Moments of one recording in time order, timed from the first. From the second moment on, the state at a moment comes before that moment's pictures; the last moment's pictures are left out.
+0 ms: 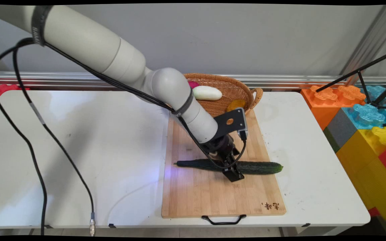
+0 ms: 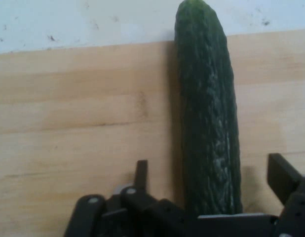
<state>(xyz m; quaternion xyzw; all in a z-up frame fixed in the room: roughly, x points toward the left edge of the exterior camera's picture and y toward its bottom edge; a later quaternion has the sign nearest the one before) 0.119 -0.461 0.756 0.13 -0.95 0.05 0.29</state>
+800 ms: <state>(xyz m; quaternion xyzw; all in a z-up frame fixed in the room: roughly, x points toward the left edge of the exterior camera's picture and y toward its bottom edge) 0.102 -0.470 0.792 0.10 -0.94 0.06 0.31</state>
